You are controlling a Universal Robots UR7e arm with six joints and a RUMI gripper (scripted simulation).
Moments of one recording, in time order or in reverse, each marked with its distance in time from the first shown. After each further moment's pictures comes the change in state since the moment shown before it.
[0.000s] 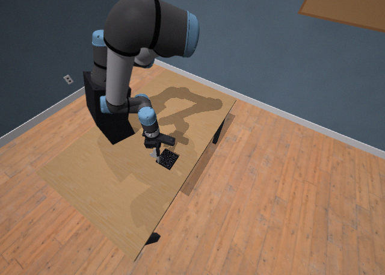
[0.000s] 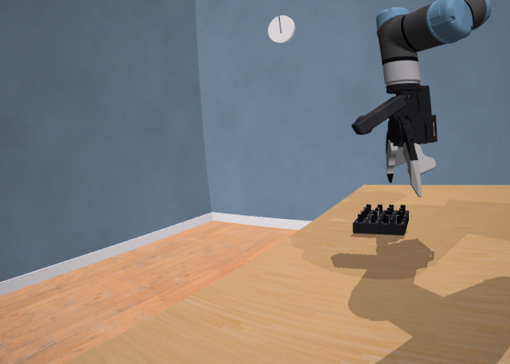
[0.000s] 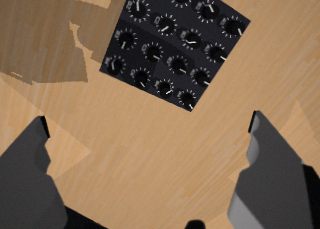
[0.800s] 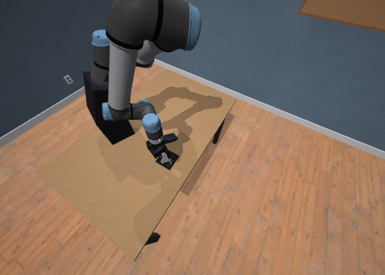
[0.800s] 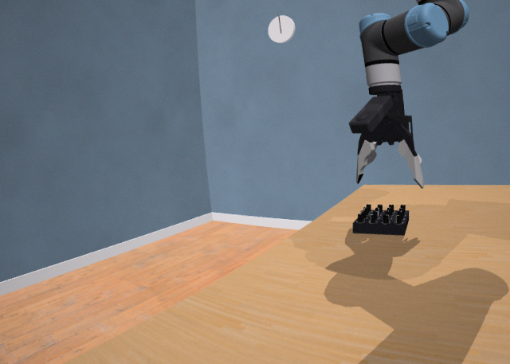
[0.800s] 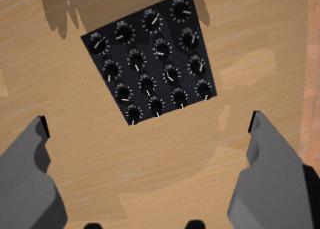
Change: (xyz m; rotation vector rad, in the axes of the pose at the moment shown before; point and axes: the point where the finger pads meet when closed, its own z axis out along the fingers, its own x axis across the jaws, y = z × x) arm 0.028 -0.023 -0.003 0.000 0.002 -0.738
